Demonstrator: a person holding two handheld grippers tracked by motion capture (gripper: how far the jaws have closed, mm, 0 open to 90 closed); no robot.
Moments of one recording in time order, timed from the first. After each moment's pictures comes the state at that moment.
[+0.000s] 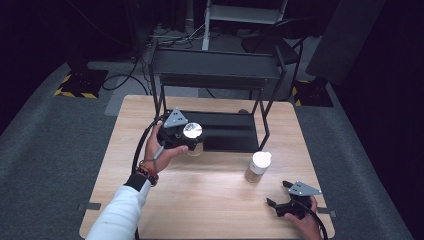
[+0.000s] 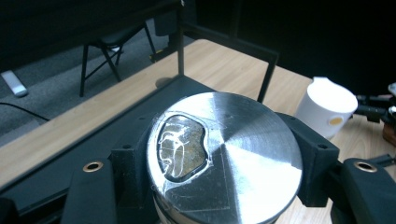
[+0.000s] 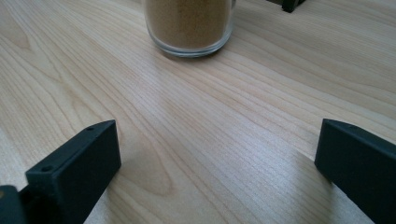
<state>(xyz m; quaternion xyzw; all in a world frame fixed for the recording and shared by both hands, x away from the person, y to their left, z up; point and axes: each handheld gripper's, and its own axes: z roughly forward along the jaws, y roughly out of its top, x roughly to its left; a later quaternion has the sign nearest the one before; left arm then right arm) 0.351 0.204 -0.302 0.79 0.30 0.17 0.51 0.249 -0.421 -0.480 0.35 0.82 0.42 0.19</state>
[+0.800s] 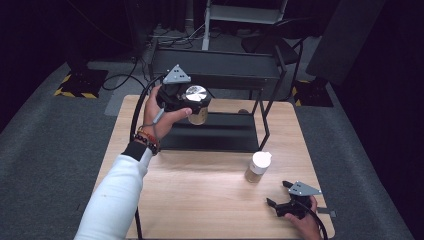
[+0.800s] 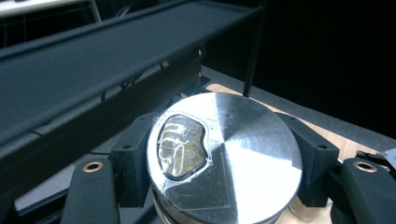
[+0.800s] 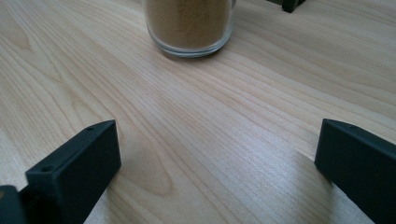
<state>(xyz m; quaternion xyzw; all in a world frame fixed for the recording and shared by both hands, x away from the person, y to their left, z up) 0.373 0.195 -0.203 0.78 0.28 0.20 0.52 0.249 -0.421 -0.480 0.35 0.82 0.42 0.19</state>
